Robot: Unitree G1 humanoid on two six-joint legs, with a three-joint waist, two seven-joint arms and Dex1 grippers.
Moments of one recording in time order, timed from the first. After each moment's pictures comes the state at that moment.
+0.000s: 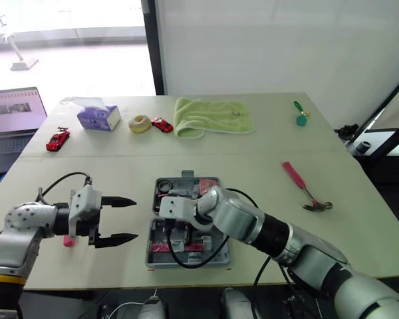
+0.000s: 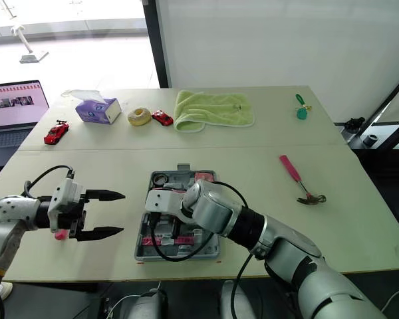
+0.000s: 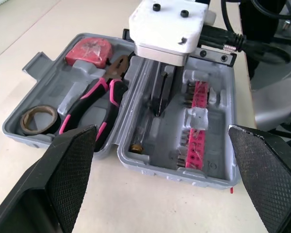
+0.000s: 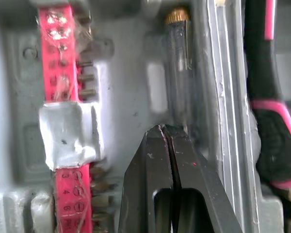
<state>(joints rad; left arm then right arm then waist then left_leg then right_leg) -0.14 0.84 0.13 0.04 -0.45 0.07 -1.41 -0.89 -0.27 0.89 0.03 -0.05 1.04 0.84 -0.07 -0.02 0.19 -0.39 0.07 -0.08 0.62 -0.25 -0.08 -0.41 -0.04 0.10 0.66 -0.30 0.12</state>
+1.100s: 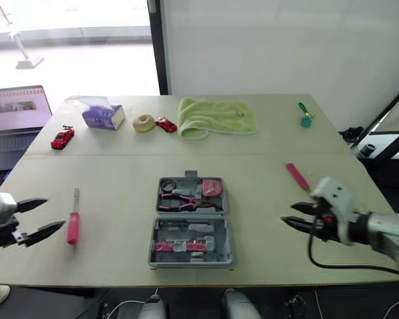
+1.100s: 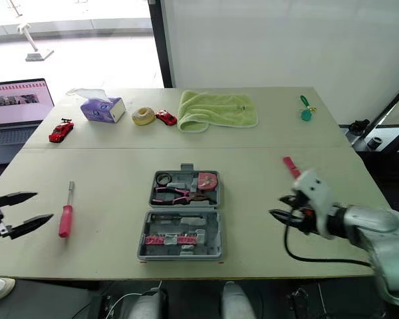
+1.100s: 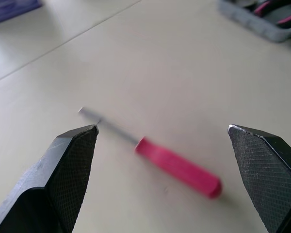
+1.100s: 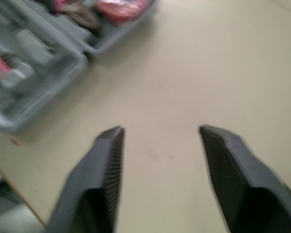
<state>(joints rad) 0.02 0.99 0.53 0.67 -0.40 -0.16 -1.24 0.12 -0.80 -0.53 -0.49 0.28 0.87 0.99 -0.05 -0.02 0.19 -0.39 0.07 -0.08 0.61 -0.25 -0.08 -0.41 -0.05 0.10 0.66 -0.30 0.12</state>
